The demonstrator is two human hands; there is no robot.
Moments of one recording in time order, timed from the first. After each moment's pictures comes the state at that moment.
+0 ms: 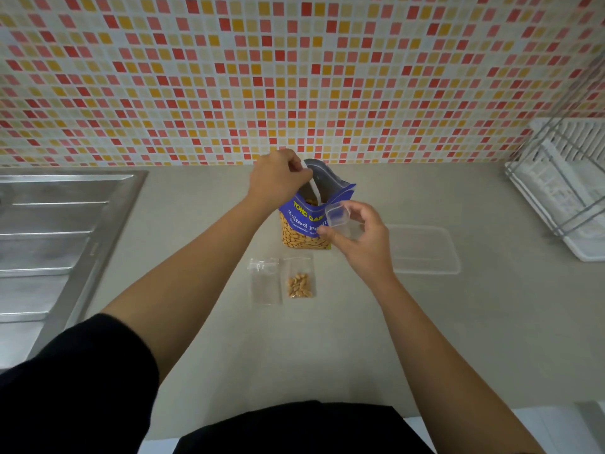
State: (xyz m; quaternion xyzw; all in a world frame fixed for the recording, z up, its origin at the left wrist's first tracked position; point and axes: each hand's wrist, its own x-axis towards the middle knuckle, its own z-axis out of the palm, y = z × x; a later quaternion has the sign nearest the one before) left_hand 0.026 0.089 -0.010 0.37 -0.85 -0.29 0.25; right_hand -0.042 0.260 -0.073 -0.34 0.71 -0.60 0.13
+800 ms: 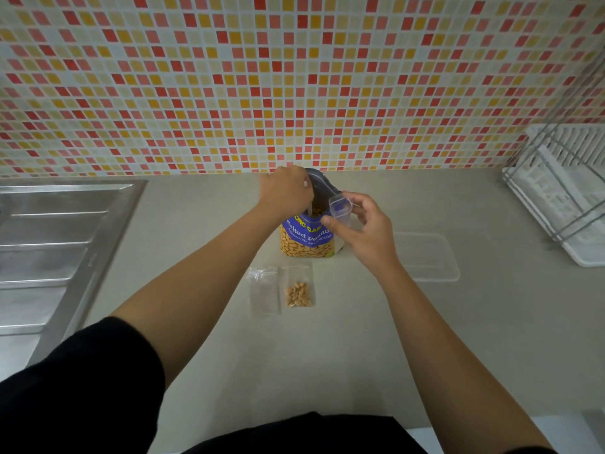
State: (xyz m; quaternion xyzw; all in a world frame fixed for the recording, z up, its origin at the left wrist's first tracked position) left_hand 0.006 0.100 -0.007 0.37 -0.92 -0.12 0.11; right_hand -0.065 0.249 -0.056 -0.34 0.72 -0.58 0.17
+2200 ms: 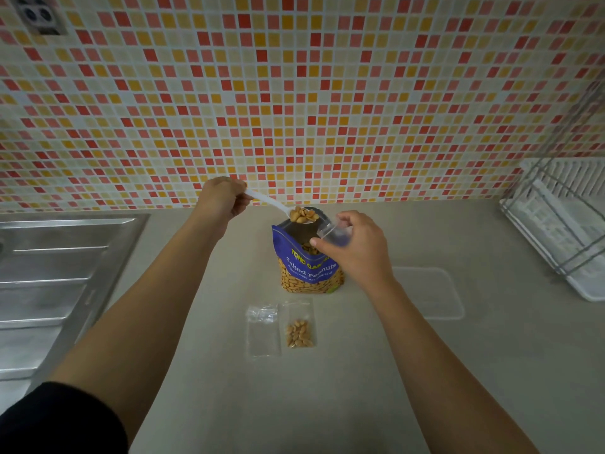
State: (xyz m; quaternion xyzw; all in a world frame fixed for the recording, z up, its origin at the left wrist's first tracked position) left_hand 0.052 0.029 0.029 0.49 -0.54 -0.62 0.31; right_hand -0.075 0.219 -0.026 -0.39 0.82 -0.42 0.02
